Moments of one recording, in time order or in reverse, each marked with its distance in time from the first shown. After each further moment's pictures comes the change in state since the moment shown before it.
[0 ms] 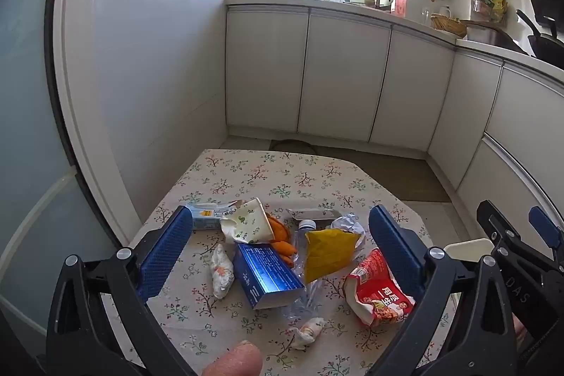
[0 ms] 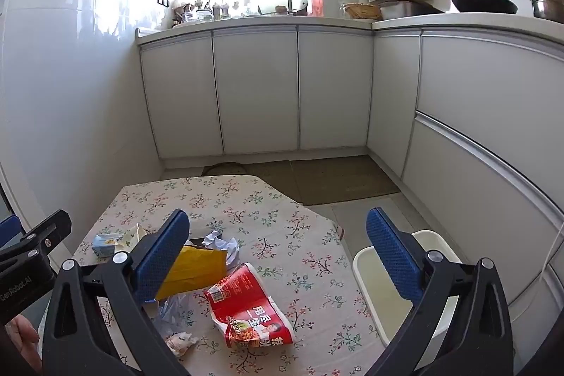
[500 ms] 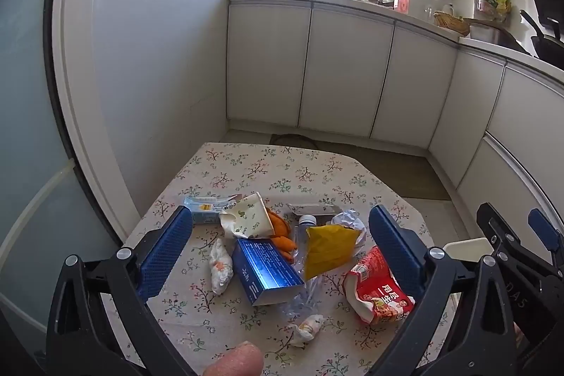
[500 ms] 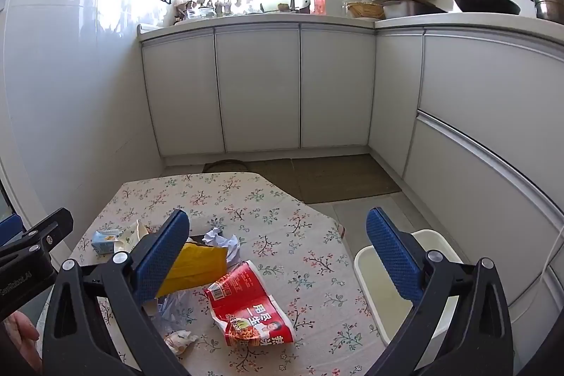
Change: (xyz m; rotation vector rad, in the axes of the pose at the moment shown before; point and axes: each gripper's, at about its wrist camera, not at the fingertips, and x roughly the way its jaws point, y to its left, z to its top) left arm 0.004 0.004 -0.001 -0.019 0.025 -0.003; right arm -0.001 -0.005 0.003 -0.008 0.016 -0.003
